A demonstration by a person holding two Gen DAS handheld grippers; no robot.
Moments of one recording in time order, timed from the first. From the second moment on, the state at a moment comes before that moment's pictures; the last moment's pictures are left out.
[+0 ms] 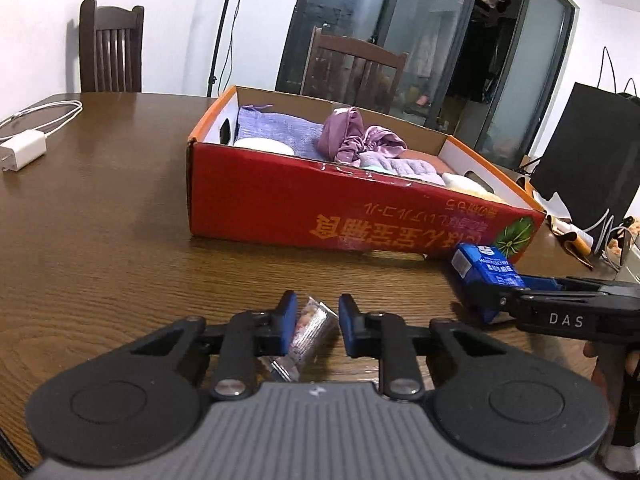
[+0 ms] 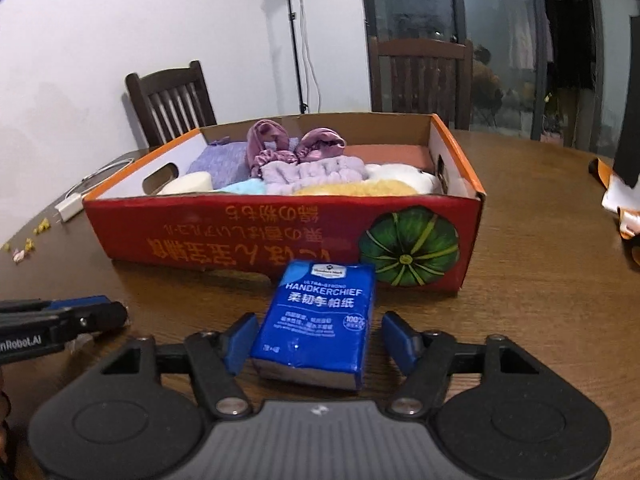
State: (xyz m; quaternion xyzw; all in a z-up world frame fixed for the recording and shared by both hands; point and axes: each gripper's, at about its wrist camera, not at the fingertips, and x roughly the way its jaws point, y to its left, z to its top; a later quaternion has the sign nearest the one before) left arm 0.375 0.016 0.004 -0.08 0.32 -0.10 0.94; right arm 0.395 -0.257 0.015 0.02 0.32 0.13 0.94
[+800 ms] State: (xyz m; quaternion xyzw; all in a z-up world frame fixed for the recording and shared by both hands) left arm 0.282 0.029 0.036 -0.10 0.26 -0.10 0.95; right arm 0.308 -0.257 0.025 0.03 0.30 0.16 0.94
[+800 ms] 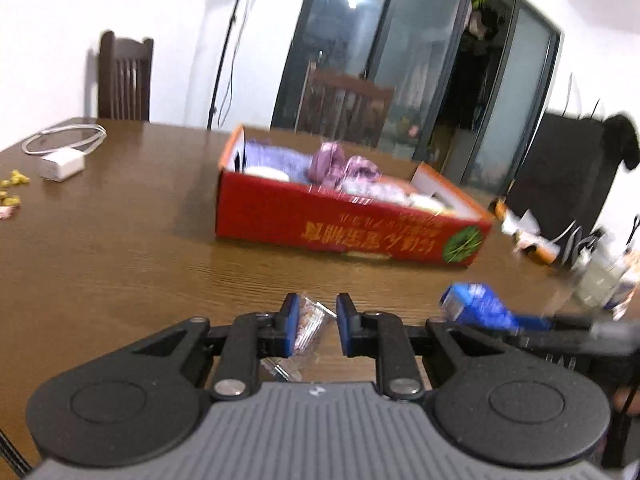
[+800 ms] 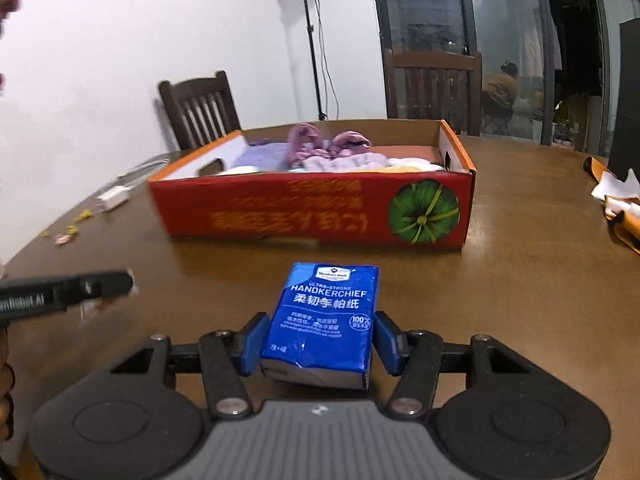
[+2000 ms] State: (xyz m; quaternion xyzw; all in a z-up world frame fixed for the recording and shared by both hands) left arm 0.382 0.038 0.120 -0.06 0.18 -0.12 0.98; right arm 0.360 -0.211 0.131 0.00 0.22 0.25 0.94
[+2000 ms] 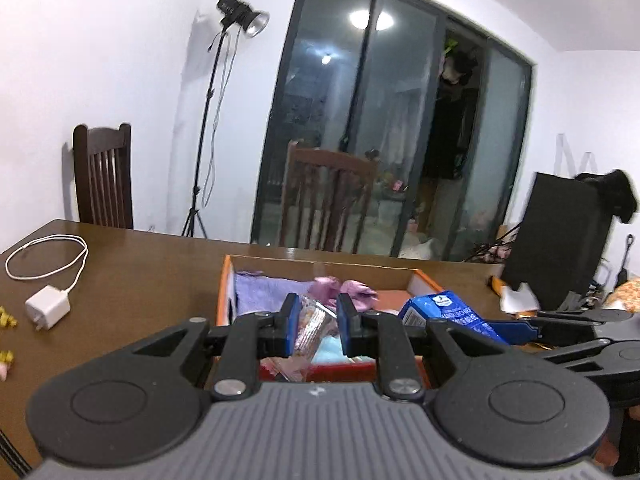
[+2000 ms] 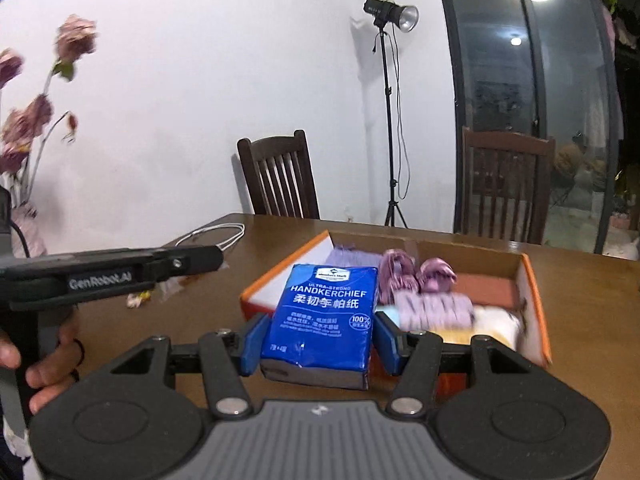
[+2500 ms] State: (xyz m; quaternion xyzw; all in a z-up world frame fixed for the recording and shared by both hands) left arm 0.506 0.050 0.073 -0.06 0.26 -0.10 0.96; right arm 0.514 -0.155 0.080 0.00 0.31 0.24 0.92
